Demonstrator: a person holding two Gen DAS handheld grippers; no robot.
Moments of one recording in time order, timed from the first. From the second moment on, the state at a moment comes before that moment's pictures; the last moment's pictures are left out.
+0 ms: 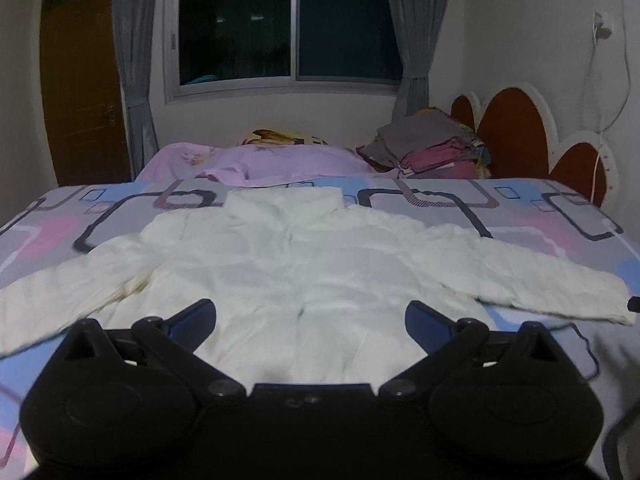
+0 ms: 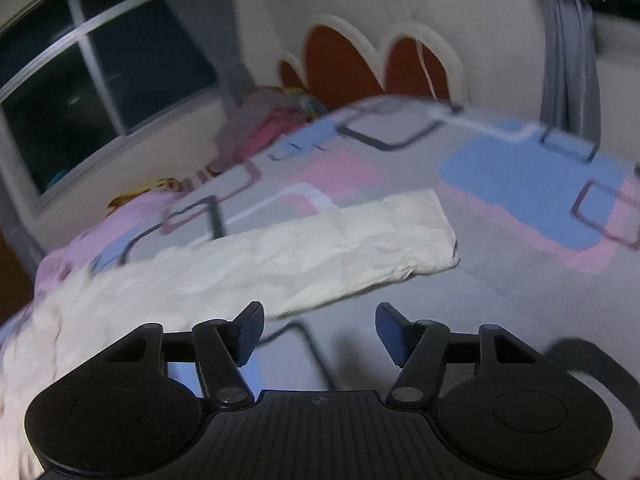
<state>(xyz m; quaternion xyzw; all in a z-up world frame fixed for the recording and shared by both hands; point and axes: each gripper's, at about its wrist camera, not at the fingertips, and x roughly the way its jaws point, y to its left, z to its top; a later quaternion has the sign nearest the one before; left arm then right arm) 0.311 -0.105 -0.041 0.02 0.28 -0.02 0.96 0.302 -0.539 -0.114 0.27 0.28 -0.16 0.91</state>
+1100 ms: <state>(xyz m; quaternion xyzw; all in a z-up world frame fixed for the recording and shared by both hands) 0.405 -0.007 -0.059 -0.03 0.35 0.06 0.93 0.407 -0.457 -0.057 0.18 0.24 -0.05 0.95</state>
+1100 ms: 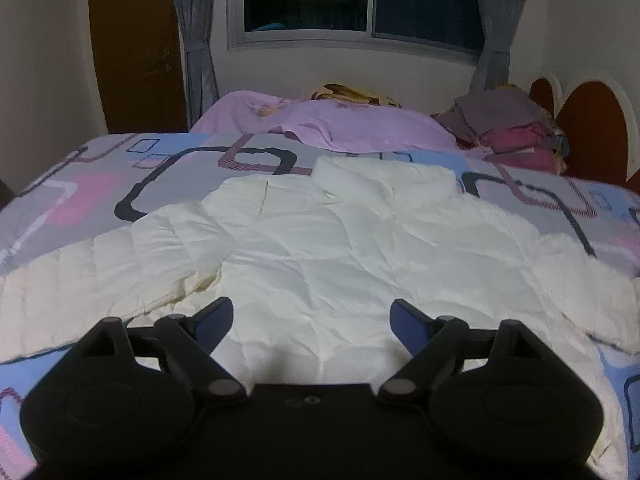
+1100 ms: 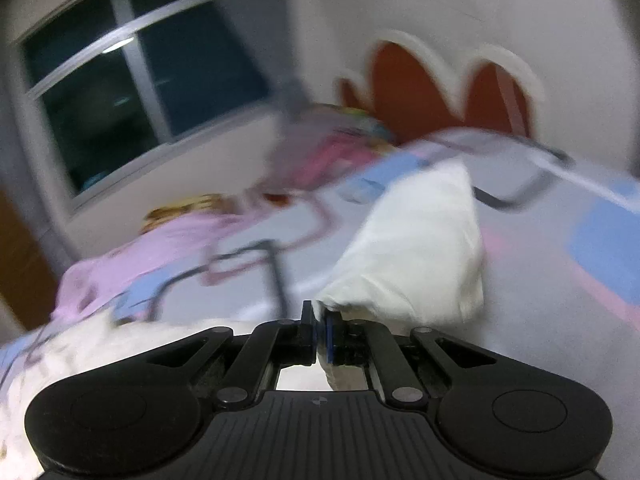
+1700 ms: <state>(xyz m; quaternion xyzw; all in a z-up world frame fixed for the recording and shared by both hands) 0.425 0.112 -0.077 -0.13 0.35 0.02 0.93 0.461 -0.121 -0.124 0.05 0.35 0.22 0.91</state>
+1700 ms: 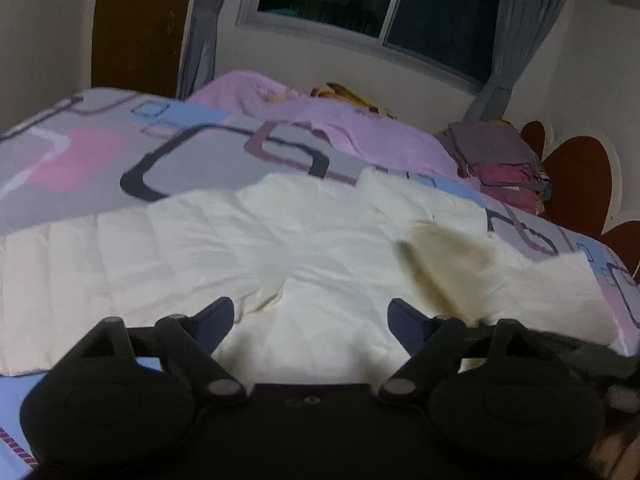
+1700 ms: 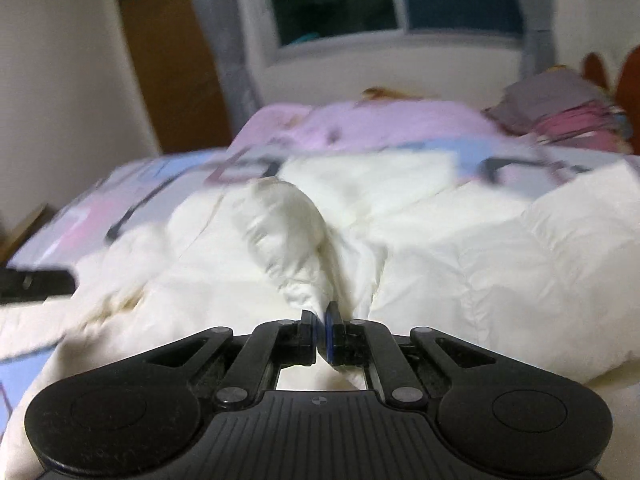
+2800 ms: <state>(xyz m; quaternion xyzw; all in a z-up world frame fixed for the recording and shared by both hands) 0.470 0.109 -0.122 -0.14 0.36 -0.03 0.92 0.443 -0.315 -0.137 0.13 0.37 -0.06 0.92</state>
